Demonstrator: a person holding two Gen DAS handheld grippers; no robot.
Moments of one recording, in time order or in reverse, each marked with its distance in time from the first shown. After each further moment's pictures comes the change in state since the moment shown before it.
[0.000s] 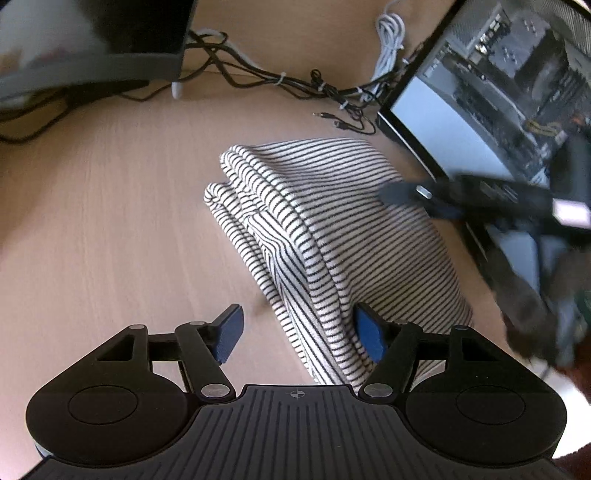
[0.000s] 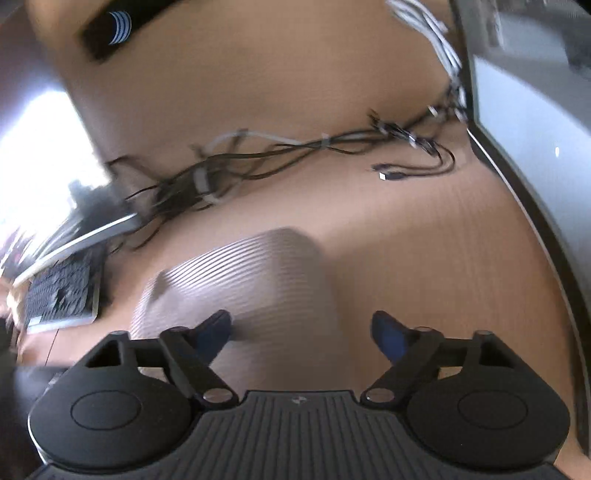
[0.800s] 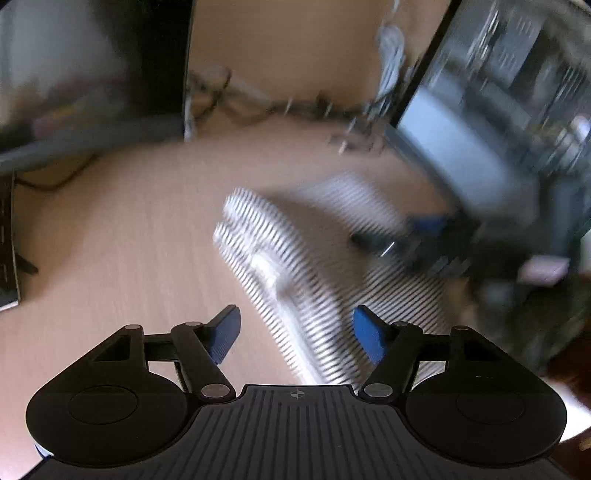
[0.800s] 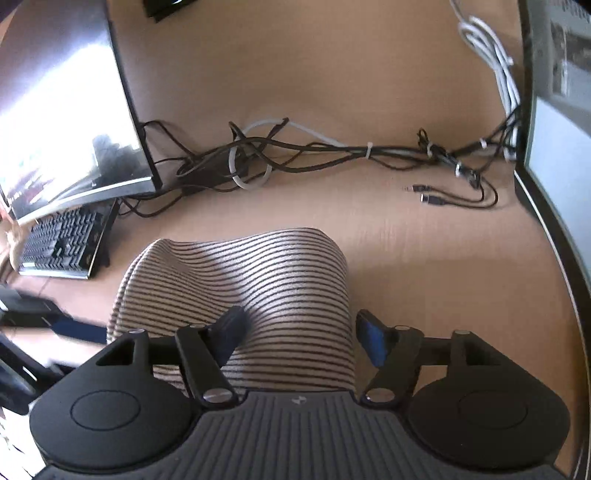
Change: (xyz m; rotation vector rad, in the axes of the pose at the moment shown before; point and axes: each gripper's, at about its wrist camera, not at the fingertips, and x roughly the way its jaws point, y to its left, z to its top) left arm -0.047 -0.032 0.018 0.004 -0.077 0.062; right arm -0.001 0.015 -0.017 -0.253 -0.049 -0.017
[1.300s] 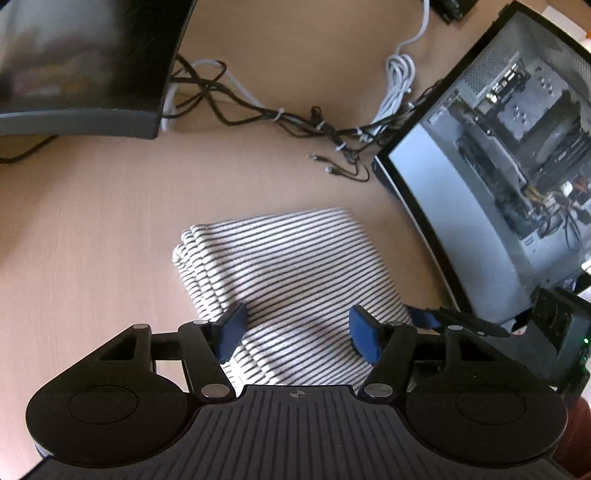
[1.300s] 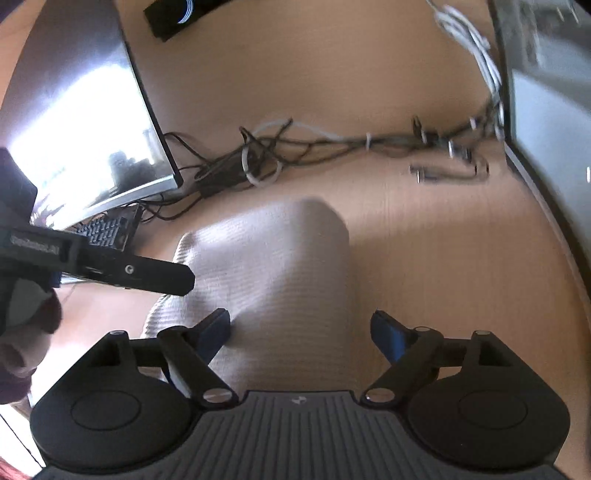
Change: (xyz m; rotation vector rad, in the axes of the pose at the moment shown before) left arm 0.048 0.016 0.015 -0.122 0.025 -0.106; right arm -0.015 -0.017 -0.030 0.122 -0.012 0.094
